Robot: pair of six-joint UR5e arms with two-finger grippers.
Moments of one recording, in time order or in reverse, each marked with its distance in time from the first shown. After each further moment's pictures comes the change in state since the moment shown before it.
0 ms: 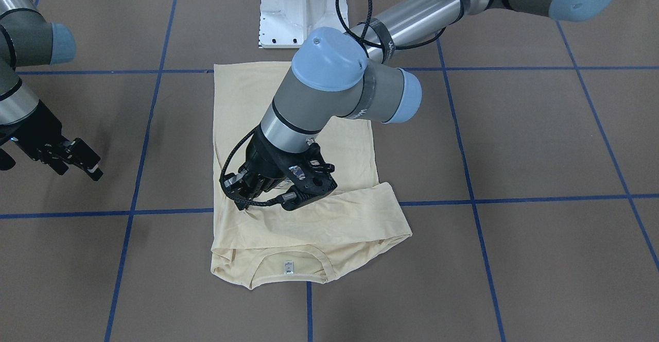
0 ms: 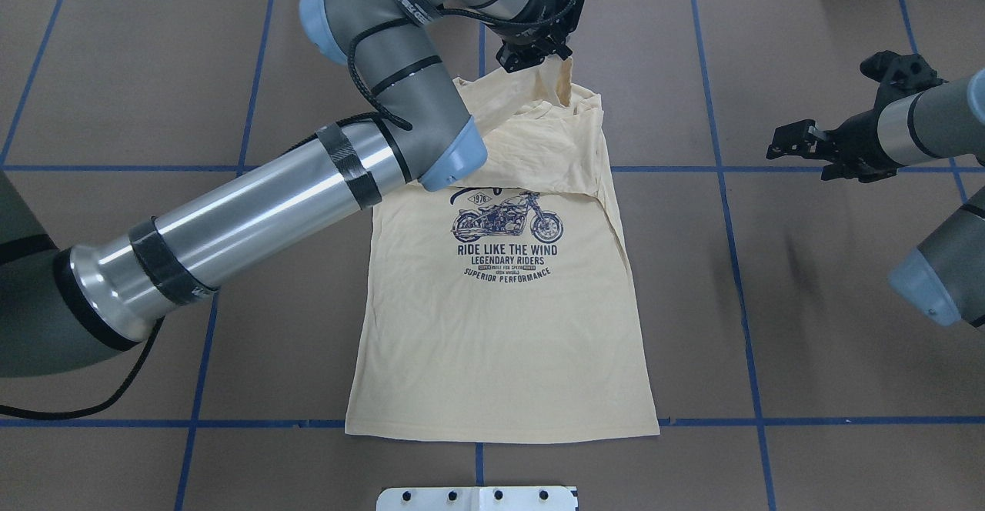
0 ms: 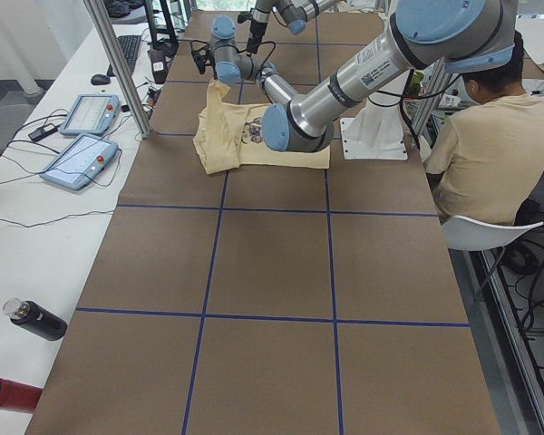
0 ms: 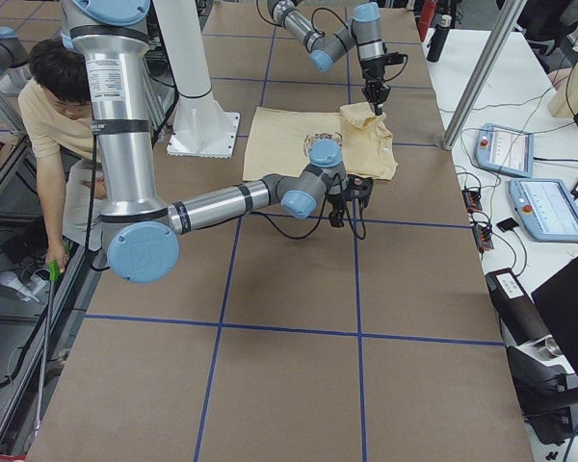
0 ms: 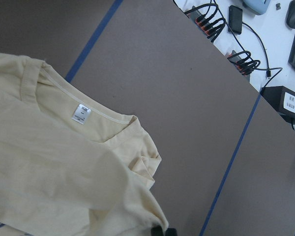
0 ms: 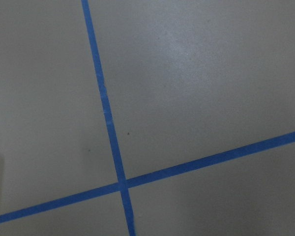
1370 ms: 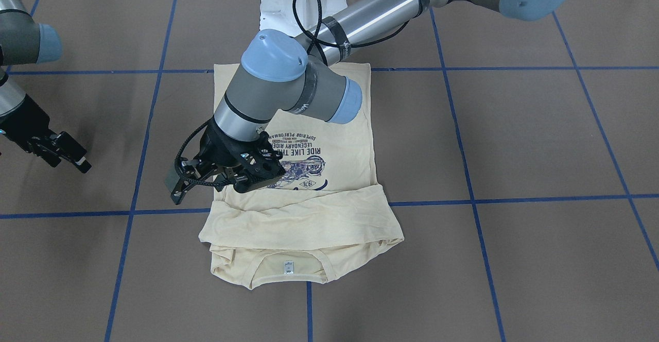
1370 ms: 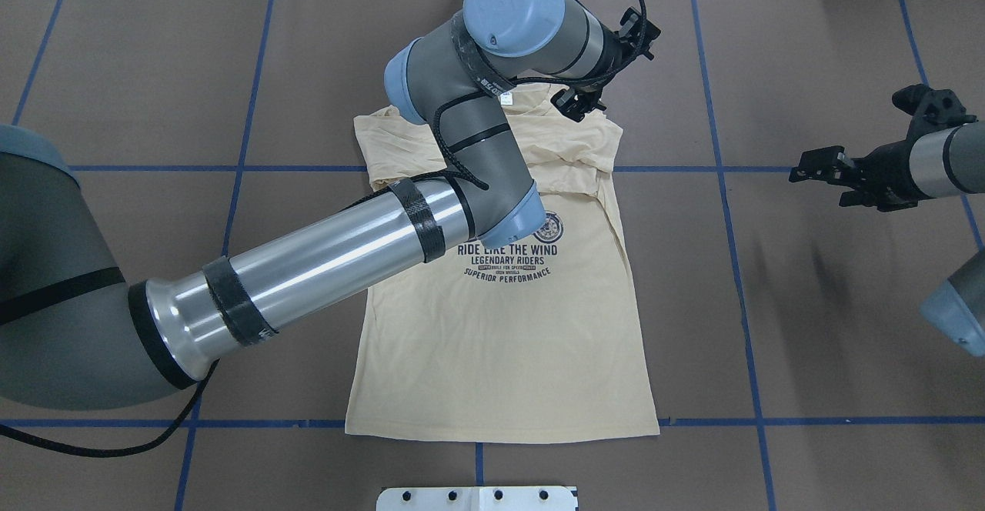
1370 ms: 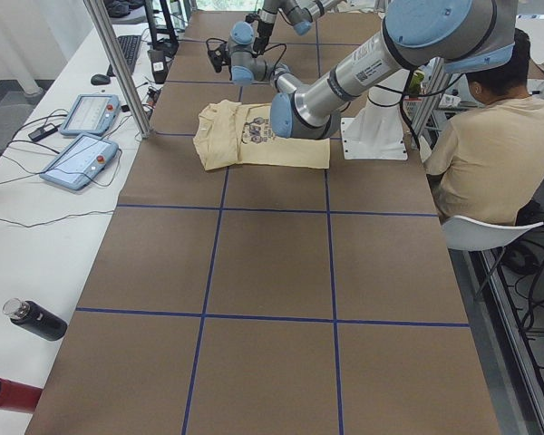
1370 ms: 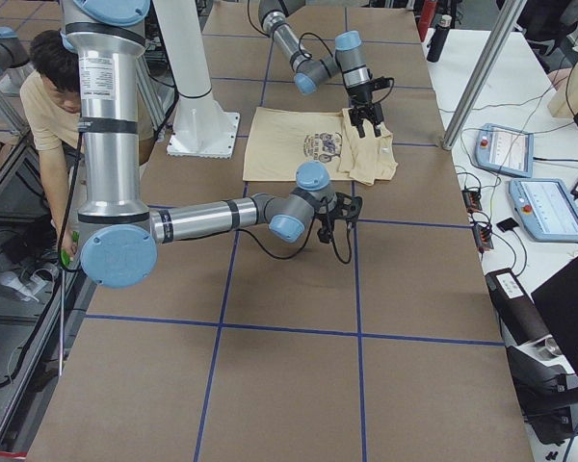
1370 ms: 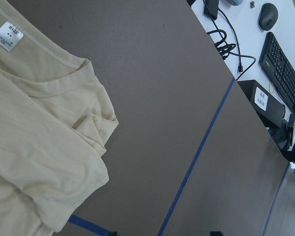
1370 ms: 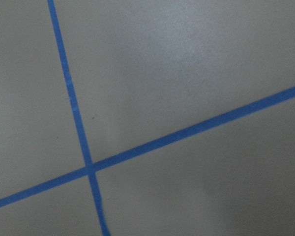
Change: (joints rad) left arm 0.091 -0.067 0.105 -0.151 0.100 -0.093; right arm -0.035 -0.095 -0.023 0.199 0.007 0.161
